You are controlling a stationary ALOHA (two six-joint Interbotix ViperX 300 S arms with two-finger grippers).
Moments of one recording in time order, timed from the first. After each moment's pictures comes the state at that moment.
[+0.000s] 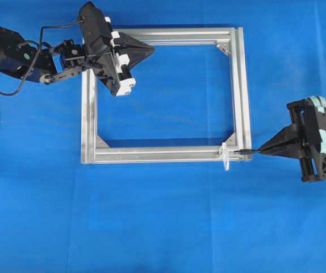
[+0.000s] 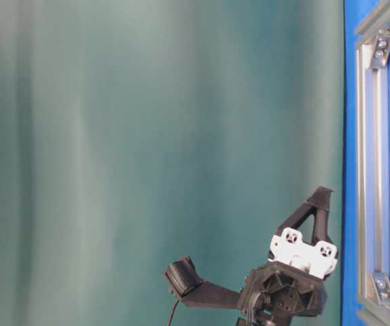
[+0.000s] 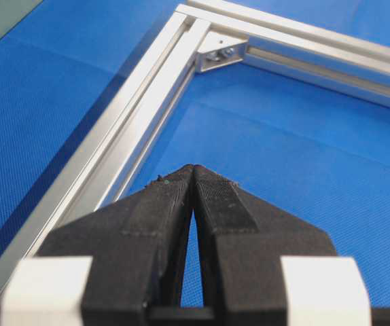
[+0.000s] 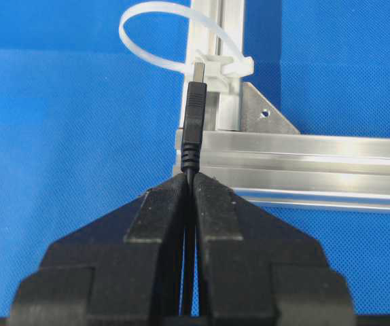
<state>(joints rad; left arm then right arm) 0.30 0.16 0.83 -0.10 -0.70 -0.01 0.21 -0.52 1.36 0.17 -0.25 0.12</state>
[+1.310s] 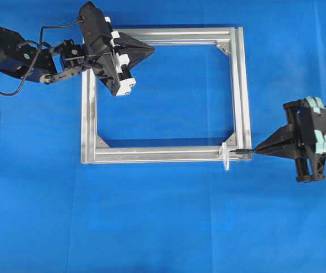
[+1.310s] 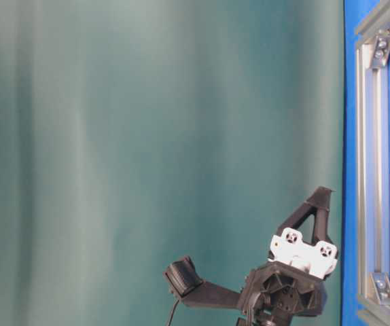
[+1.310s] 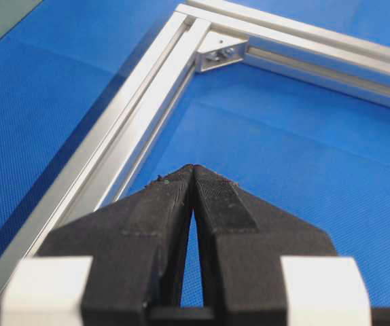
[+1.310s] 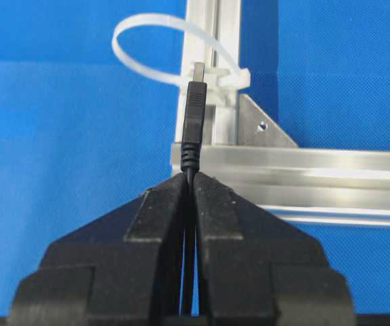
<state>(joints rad) 0.30 0.16 0.83 -0.10 -0.70 -0.01 0.21 -0.43 1.34 0.17 -0.33 0.12</state>
